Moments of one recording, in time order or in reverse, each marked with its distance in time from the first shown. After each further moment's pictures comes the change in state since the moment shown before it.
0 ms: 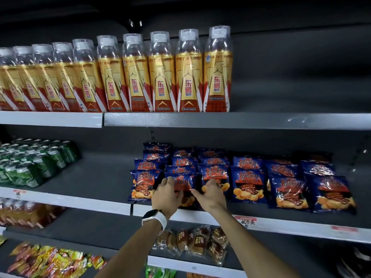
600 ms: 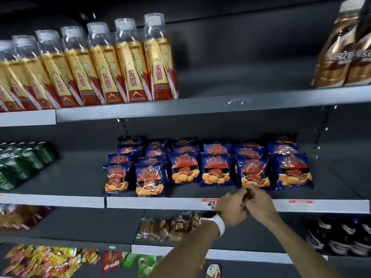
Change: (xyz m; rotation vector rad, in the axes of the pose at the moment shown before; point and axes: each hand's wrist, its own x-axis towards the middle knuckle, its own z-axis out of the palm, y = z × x) left_hand -0.082 0.239 0.110 -0.328 -0.427 0.470; right_hand -0.042 0.189 -0.161 0.081 0.034 0.047
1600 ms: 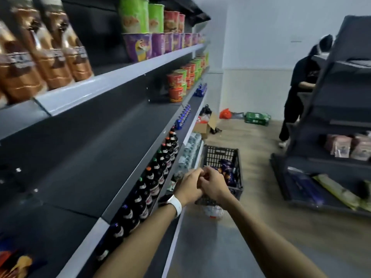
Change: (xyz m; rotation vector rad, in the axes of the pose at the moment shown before) left_hand 0.134 0.434 0.324 -0.362 -0.688 0.948; right_hand -0.194 0.264 -0.371 -0.036 1.028 0.688
